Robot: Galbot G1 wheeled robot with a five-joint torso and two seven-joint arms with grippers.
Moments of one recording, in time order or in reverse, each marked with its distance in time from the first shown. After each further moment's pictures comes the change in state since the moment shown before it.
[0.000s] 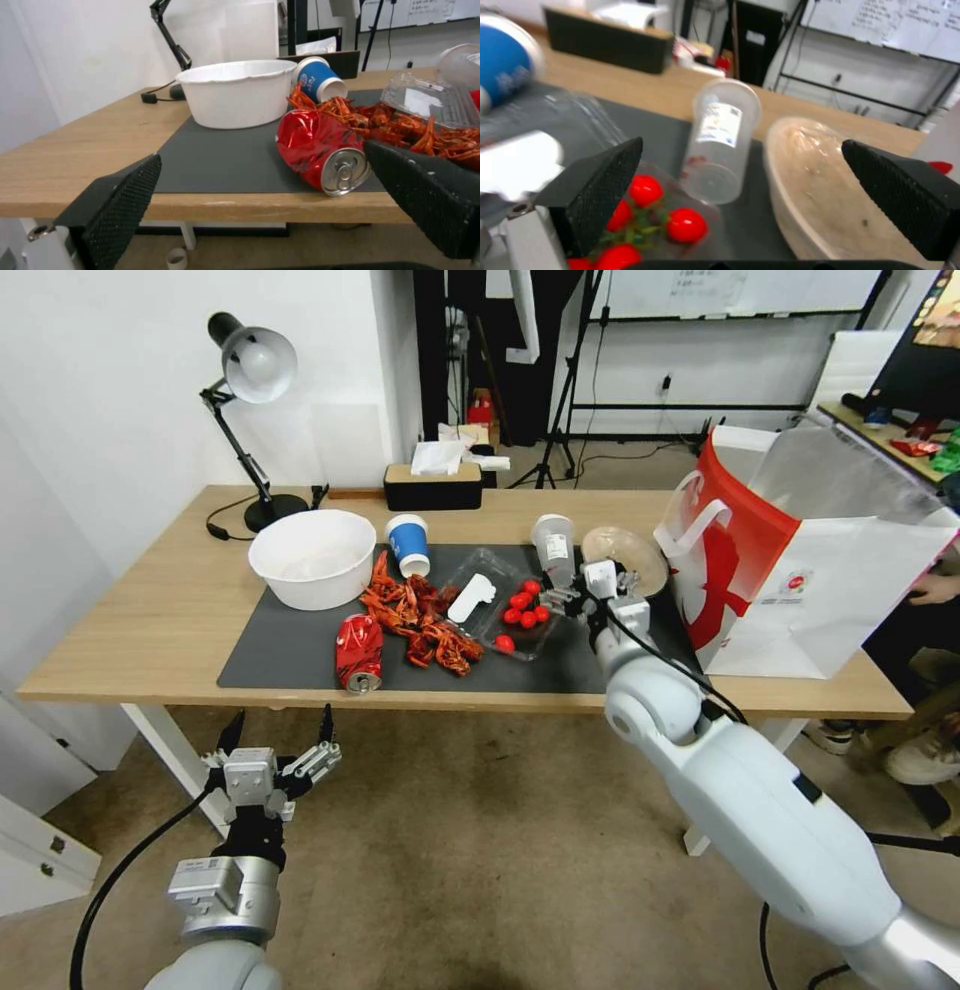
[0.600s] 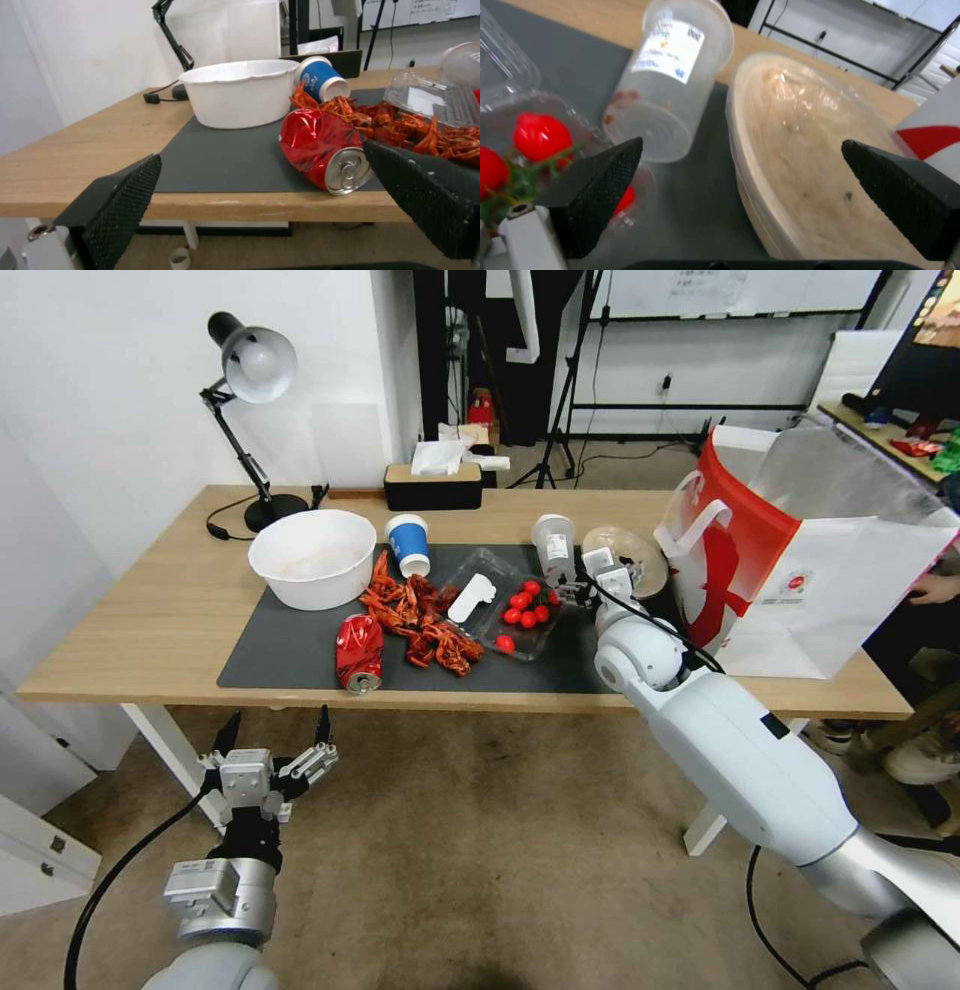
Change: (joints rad) left arm 0.007 0.003 -0.006 -0.004 -0.001 -0.001 -0.002; right arm 0.121 0.026 -0.047 -0.190 0.008 -0.144 -0.004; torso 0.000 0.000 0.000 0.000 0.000
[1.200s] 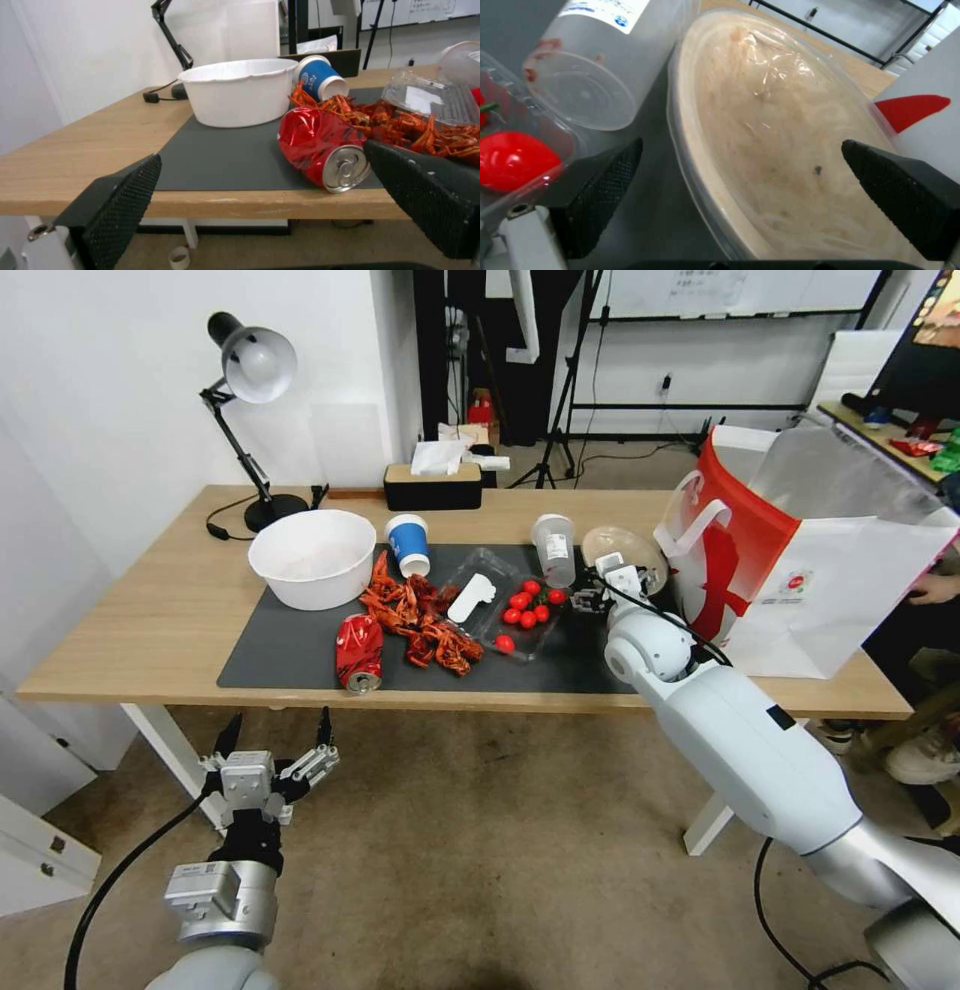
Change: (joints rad) left arm 0.009 -0.001 0.003 -0.004 0.003 -0.003 -0.001; right arm 0.019 -0.015 0.011 -0.037 0.010 -0.063 0.006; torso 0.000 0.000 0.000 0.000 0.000
